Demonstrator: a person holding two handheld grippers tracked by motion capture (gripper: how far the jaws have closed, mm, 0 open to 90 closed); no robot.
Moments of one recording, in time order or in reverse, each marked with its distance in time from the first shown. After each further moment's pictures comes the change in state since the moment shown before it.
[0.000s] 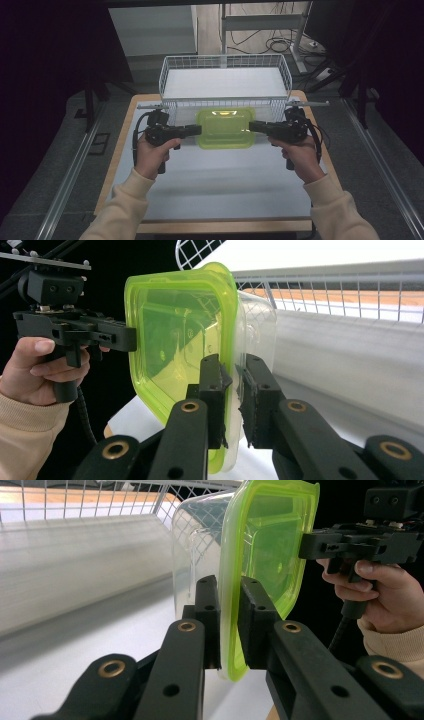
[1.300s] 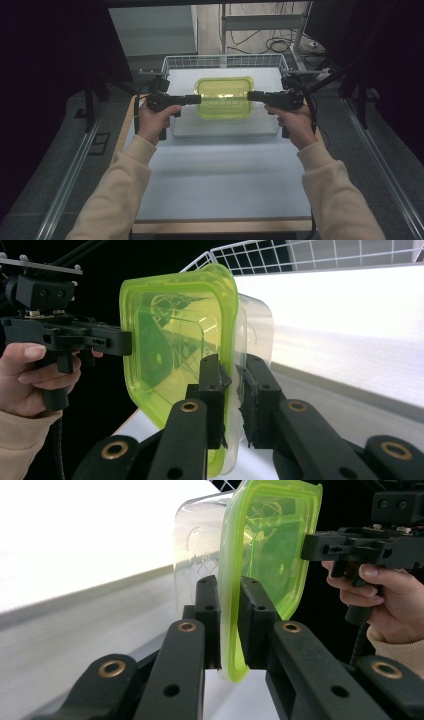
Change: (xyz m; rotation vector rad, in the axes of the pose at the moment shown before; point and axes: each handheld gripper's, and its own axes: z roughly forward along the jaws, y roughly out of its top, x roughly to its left) left arm 0.026 0.077 0.010 -0.019 0.013 0.024; right arm -0.021 0.069 0.020 -0.039 -0.044 -0.012
